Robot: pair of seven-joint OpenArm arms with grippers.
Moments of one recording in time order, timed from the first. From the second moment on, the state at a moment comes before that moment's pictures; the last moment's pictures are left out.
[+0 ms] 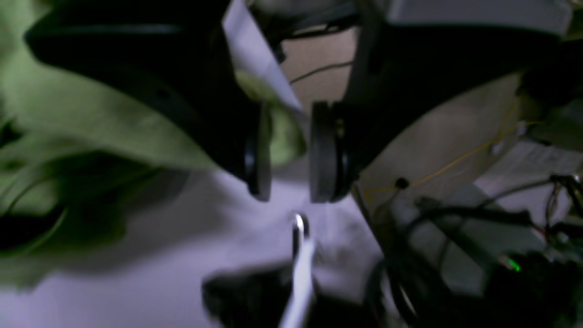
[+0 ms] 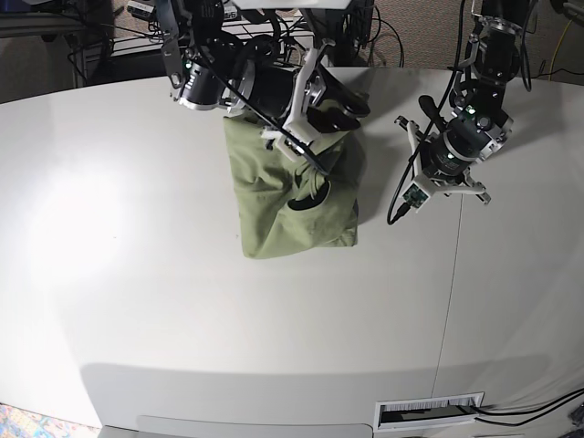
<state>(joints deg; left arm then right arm) 10.2 -19.1 7.8 107.0 -1.0 -24.3 49.3 -18.2 5.5 -15.7 118.8 37.0 36.3 -56.4</state>
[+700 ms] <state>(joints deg) 10.2 -19.3 7.8 107.0 -25.2 -24.2 53.1 -5.6 4.9 -15.7 121.0 -0.8 36.8 -47.9</state>
